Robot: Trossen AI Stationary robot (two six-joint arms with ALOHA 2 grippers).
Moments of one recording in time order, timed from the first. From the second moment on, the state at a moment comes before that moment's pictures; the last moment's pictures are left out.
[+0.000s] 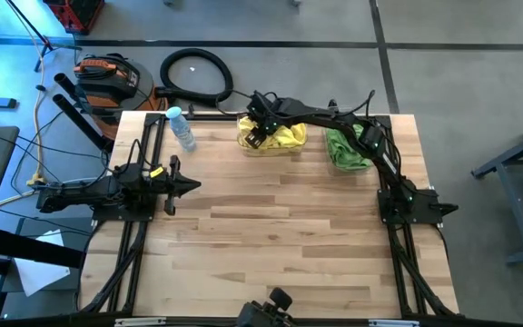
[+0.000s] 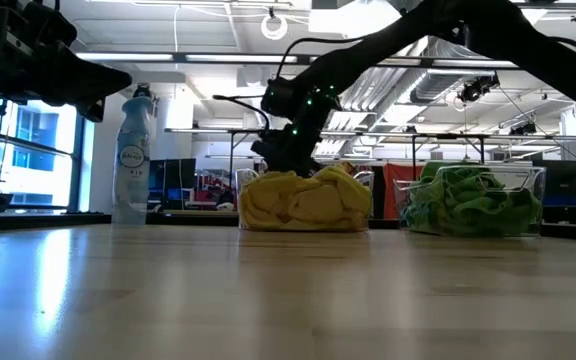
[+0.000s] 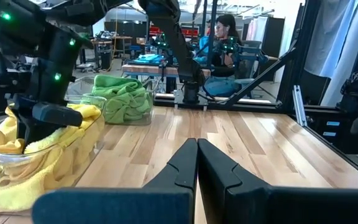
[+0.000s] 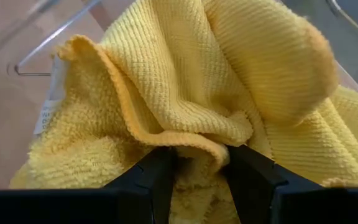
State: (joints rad) left arm 0.09 0.01 0.01 0.02 0.03 -0.04; right arm -0.49 2.32 1.98 -0.74 0.00 0.16
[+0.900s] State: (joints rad) left arm 0.09 0.01 0.01 0.02 0.03 -0.04; right arm -0.49 2.20 2.06 -0.93 0.08 0.18
